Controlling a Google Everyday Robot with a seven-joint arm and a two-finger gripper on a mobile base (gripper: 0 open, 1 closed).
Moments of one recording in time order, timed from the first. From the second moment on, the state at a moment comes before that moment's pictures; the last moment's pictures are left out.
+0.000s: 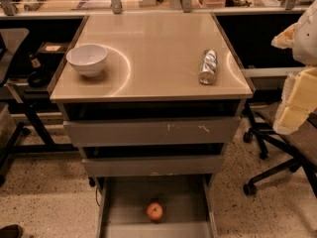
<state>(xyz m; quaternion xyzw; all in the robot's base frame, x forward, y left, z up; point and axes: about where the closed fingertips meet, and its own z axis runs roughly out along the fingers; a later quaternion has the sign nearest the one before) 0.438 -0.217 0.976 -0.60 0.78 -0.03 0.16</state>
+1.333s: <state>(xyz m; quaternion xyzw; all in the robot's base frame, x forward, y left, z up) 0.403 -0.135 0.845 -0.59 0.79 0.05 0.18</state>
